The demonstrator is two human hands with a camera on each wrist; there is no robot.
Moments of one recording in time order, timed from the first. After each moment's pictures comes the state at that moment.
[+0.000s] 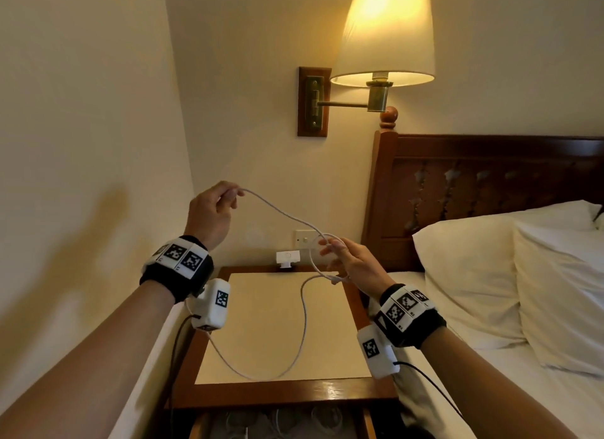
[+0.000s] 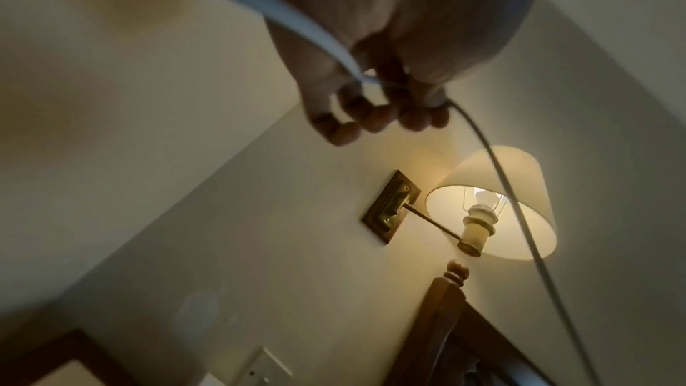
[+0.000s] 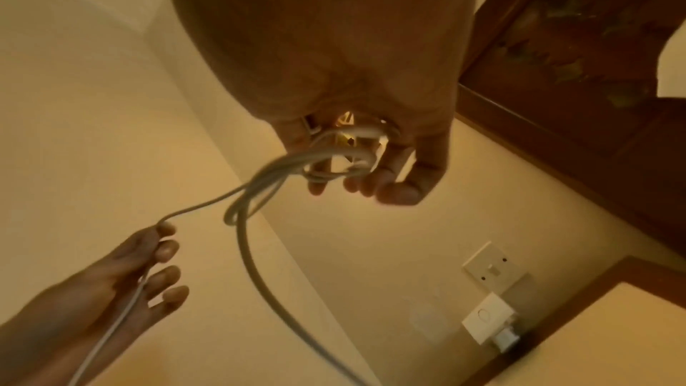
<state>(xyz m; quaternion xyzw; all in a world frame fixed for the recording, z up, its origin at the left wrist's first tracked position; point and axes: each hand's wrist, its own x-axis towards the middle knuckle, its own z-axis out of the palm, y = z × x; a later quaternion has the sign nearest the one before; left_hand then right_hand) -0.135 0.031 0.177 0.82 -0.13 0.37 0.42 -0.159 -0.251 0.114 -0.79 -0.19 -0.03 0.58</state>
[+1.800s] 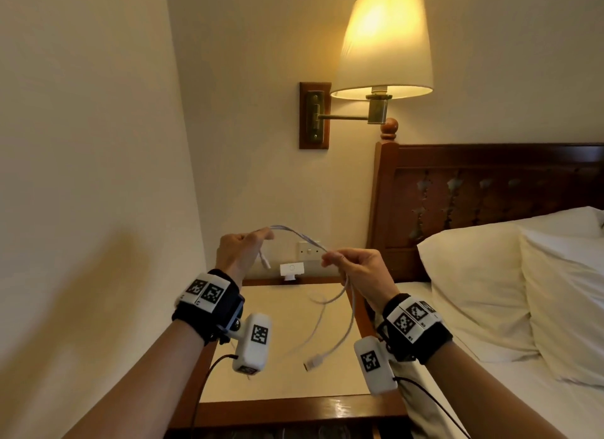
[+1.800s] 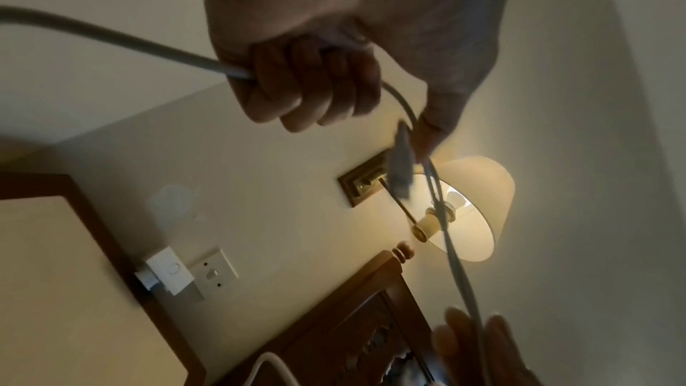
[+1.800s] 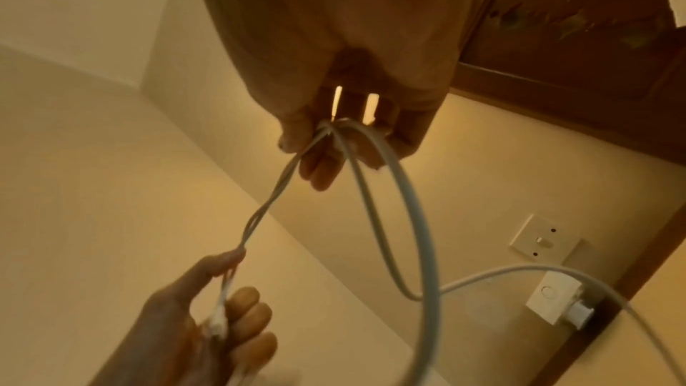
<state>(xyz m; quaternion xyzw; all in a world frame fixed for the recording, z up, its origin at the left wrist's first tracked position) -0.167 -0.021 0.169 0.74 0.11 0.17 0.64 -0.169 -0.241 0.127 -0.71 -0.16 -0.10 0.68</state>
